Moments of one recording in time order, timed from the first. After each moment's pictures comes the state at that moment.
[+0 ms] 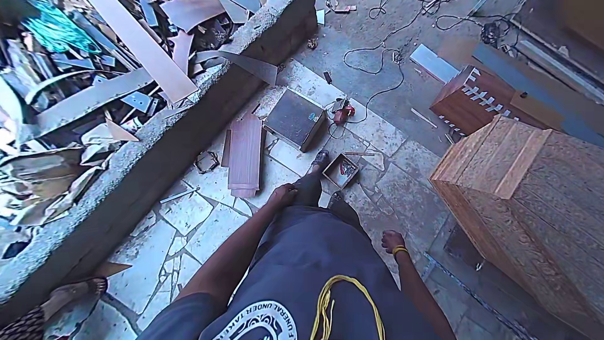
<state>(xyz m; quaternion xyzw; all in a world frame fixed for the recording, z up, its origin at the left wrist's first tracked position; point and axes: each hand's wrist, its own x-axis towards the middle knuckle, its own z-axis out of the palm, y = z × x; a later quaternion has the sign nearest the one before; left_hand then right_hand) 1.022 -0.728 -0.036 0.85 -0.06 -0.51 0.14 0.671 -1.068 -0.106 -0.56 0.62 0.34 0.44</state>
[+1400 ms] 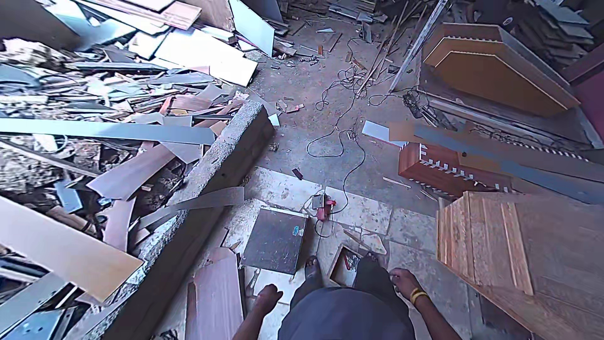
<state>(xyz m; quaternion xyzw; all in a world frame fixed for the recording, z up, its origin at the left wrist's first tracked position) 1.356 -0.797 -0.117 0.78 -0.10 -0.62 0.00 1.037 -1.196 -0.028 -0.67 0.51 0.33 0.41</state>
